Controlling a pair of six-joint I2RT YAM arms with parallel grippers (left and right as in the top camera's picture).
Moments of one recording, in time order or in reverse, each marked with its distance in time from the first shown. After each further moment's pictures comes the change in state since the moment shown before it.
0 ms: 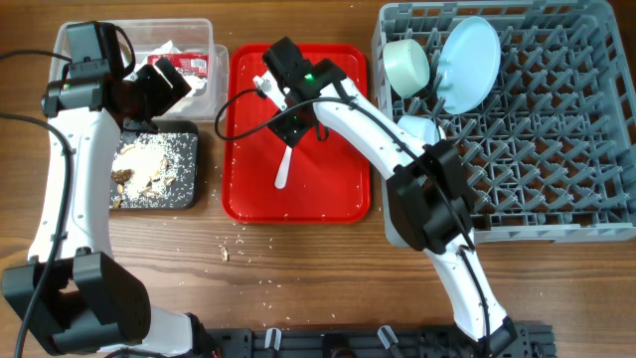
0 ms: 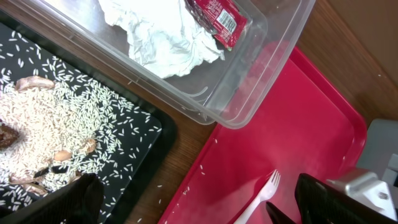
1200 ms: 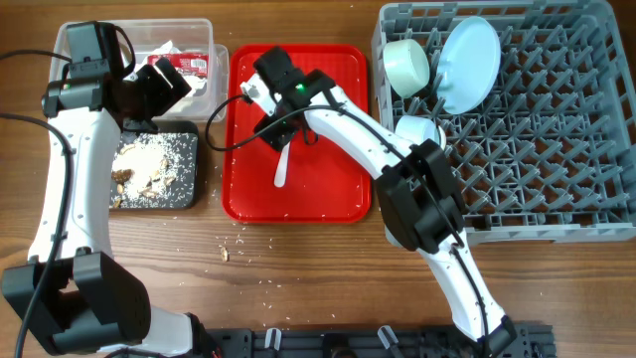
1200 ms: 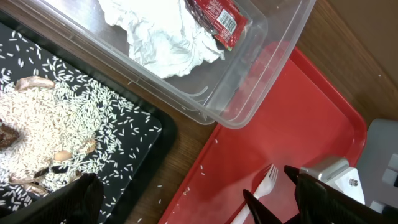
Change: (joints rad) left arm 0.000 0.000 0.000 0.000 0.000 0.000; right arm 0.026 0.033 -0.020 0.134 -0.053 -0.009
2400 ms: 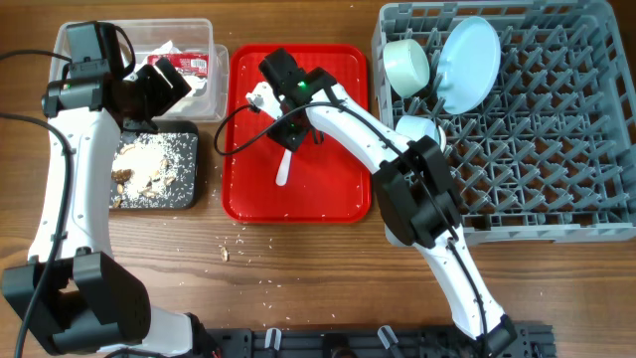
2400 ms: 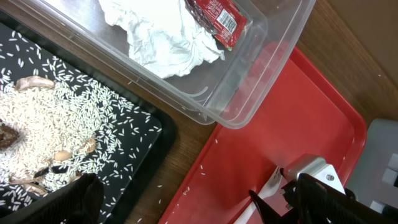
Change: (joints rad) left arm 0.000 0.000 0.000 0.000 0.000 0.000; right arm -0.020 0.047 0.036 -0.085 0.008 -0.163
